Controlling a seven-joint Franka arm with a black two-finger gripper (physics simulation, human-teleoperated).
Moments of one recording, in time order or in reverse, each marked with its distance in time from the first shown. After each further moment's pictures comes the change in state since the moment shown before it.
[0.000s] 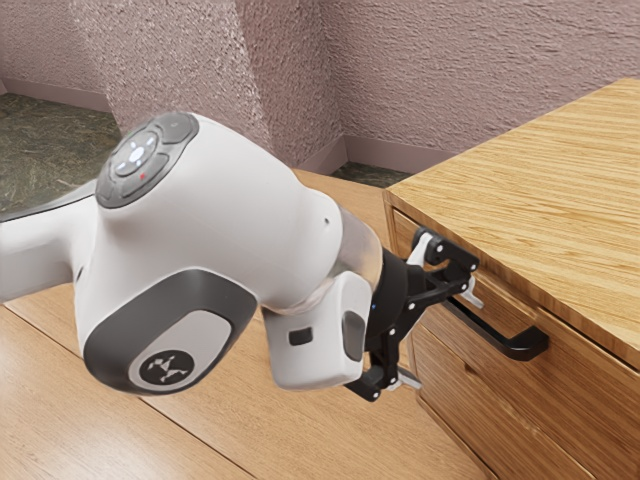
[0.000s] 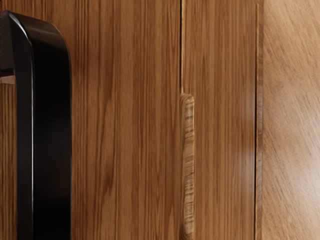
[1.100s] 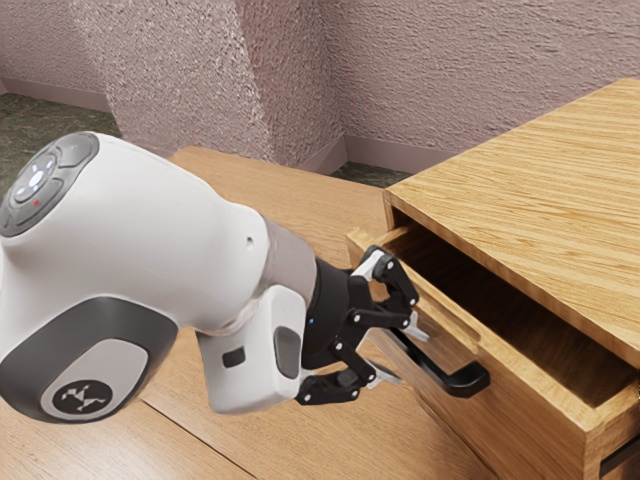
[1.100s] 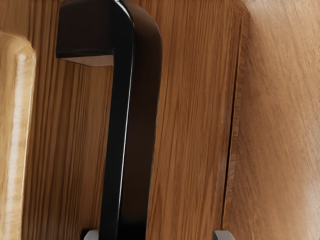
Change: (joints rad) arm -0.002 -0.157 -0.002 -0.126 0.000 0.000 -0.092
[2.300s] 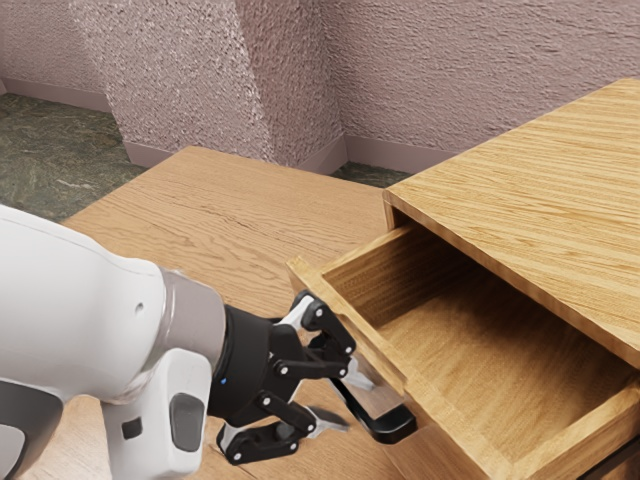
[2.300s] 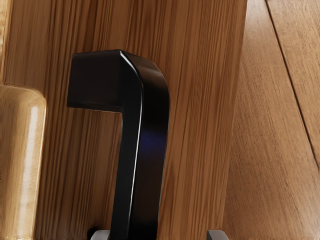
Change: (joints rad) arm -0.035 -0.228 -0.013 -0.183 0.003 -0.013 -0.063
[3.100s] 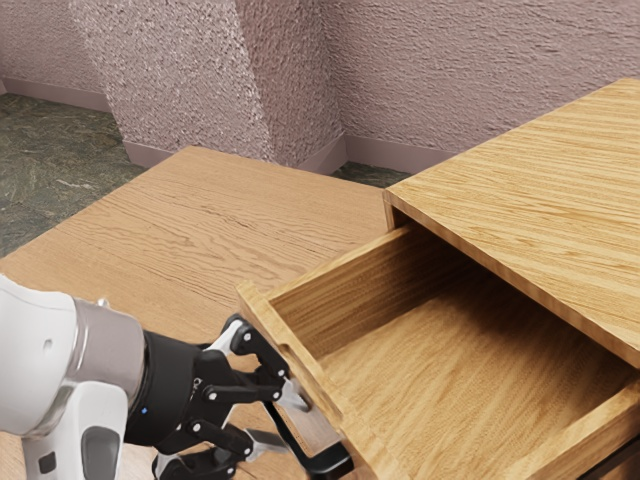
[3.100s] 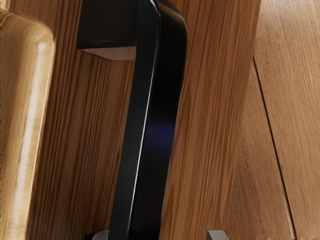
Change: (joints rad) arm 0.005 -0.176 0.011 -0.121 0.001 -0.041 -0.022
